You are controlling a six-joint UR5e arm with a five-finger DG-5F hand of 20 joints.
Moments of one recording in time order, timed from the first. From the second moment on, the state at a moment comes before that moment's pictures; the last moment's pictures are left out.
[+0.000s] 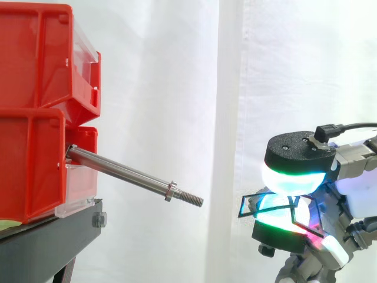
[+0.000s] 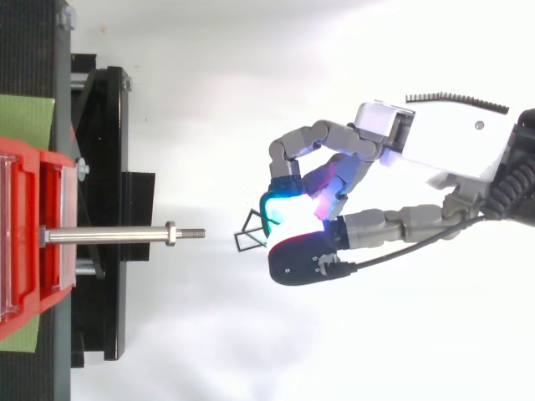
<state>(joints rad) 0.19 -2.19 -1.32 -2.99 -1.18 -0.16</state>
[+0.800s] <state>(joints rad) 0.19 -2.19 -1.32 -2.99 -1.17 -0.16</state>
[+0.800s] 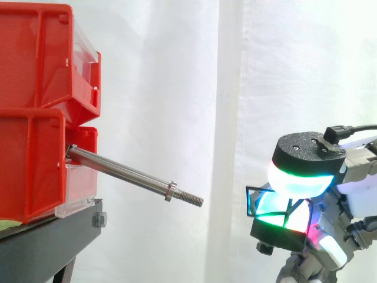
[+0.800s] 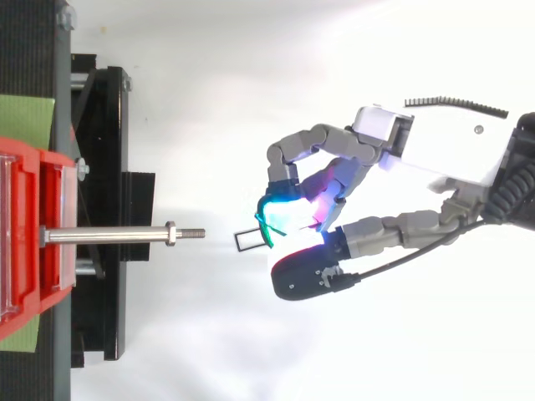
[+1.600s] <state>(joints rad) 0.20 -2.19 -1.32 -2.98 -1.16 -0.15</state>
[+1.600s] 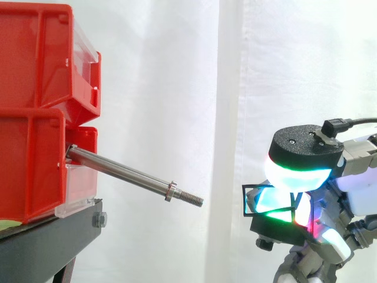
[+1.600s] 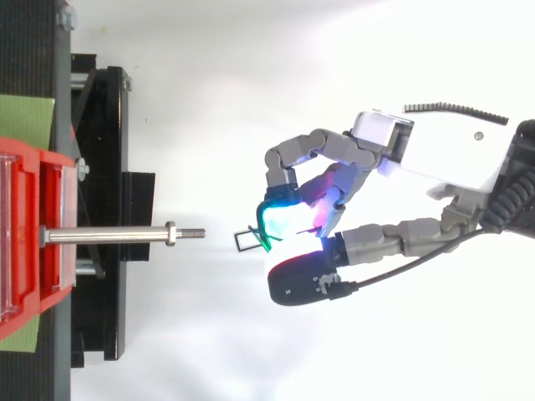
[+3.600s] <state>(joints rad) 0.22 -2.19 -1.37 -2.86 -1.11 -0.13</state>
